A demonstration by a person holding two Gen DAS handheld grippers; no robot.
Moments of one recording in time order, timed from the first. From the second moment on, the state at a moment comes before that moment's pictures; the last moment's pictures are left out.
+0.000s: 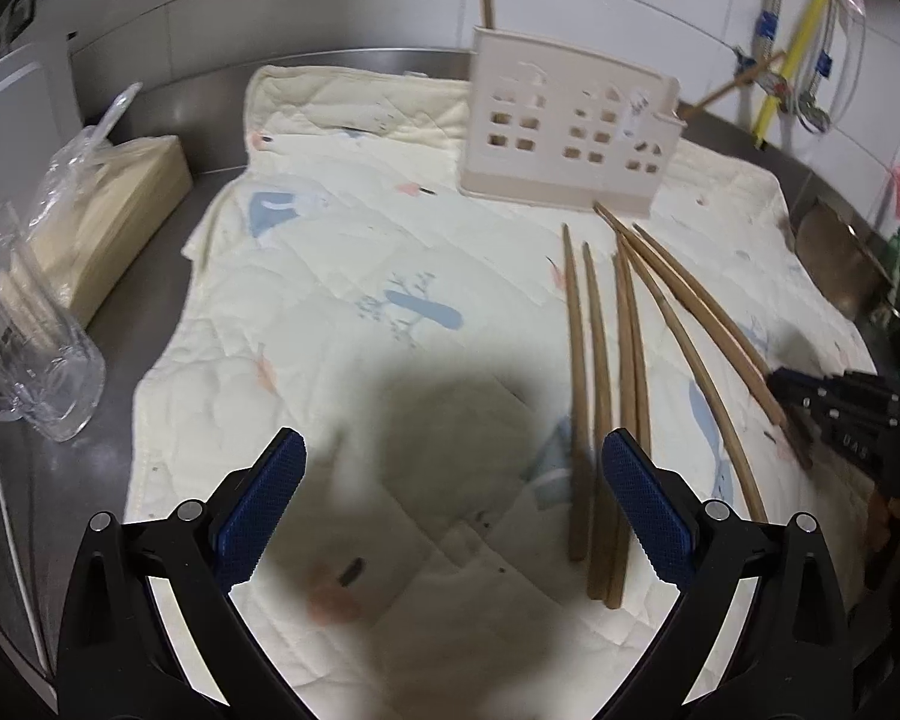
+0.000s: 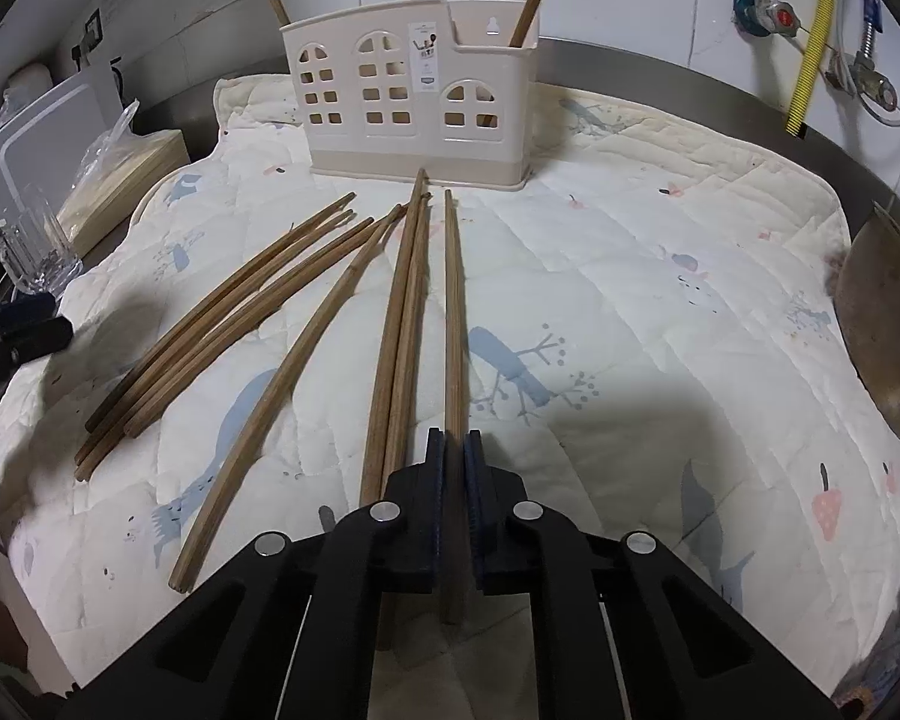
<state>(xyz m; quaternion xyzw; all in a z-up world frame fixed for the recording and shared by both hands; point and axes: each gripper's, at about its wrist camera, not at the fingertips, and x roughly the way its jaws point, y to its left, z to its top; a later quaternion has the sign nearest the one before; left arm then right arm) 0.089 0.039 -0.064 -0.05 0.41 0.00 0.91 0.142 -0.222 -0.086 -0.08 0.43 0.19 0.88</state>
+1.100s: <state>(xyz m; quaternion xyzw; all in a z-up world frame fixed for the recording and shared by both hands) 0.134 -0.006 -0.090 -0.03 0.46 -0.07 0.89 0.134 -0.238 -0.087 -0.06 0.43 0.18 0.88</state>
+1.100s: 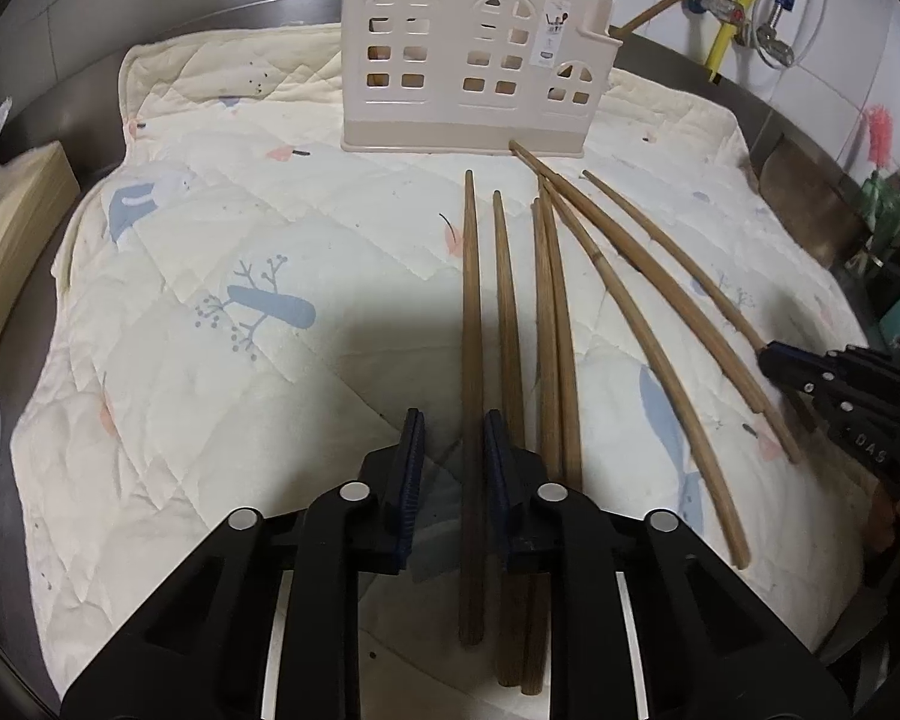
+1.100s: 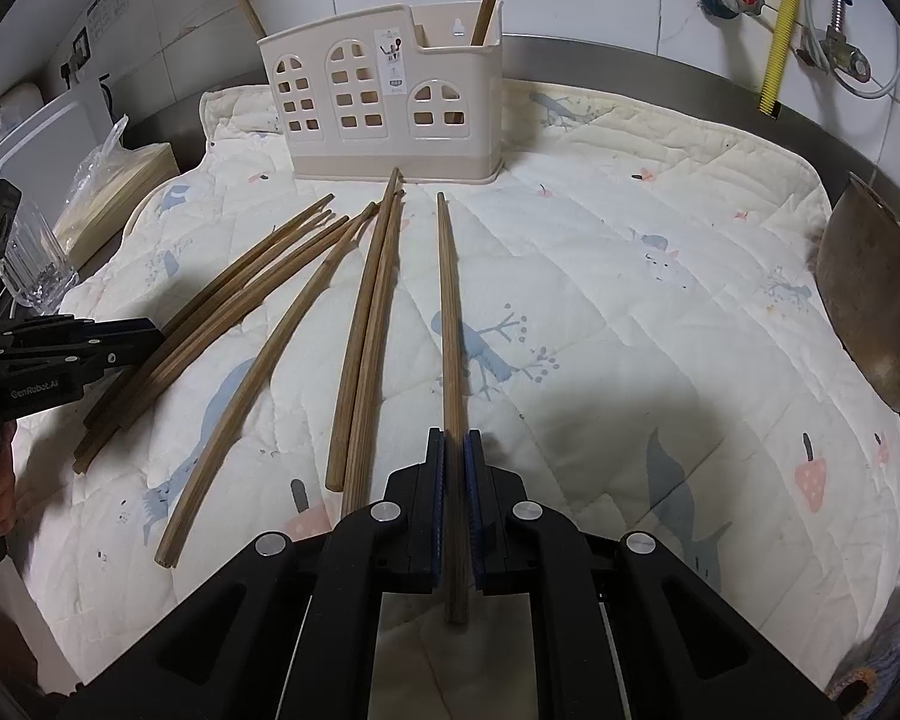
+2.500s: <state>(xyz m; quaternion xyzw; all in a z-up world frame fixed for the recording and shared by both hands) 0.172 0.000 0.073 0.01 0.32 -0.13 0.94 0.185 -0.204 0.106 -0.10 0.27 0.25 0.92</state>
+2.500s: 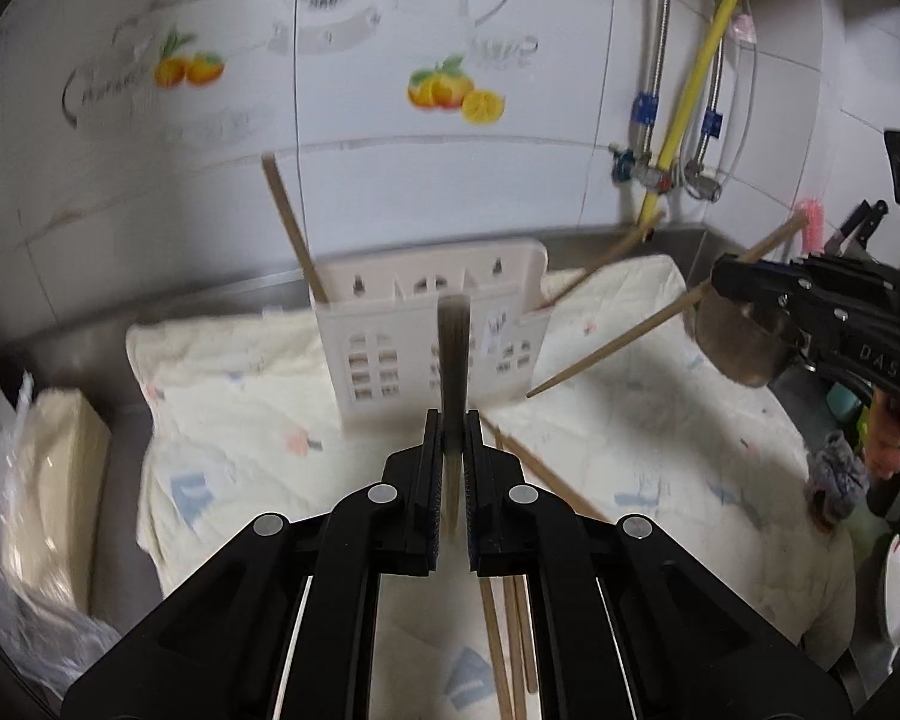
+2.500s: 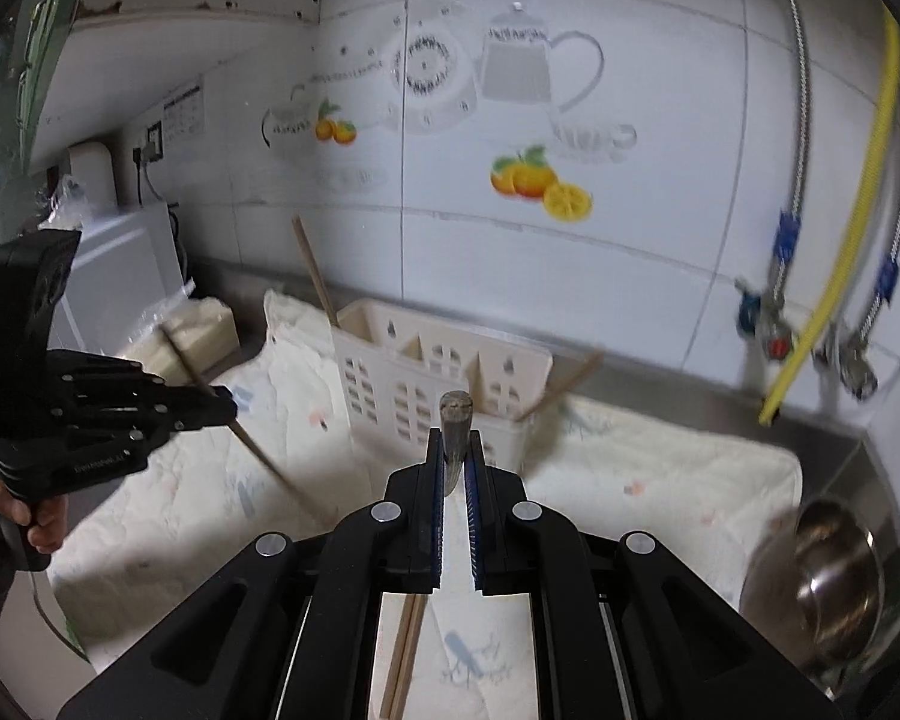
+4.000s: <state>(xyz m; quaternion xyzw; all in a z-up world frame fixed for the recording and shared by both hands) 0.306 0.037 0.123 -0.03 0.27 -0.07 0.96 0.287 -0.180 0.118 -0.11 0.30 0.22 0.92</state>
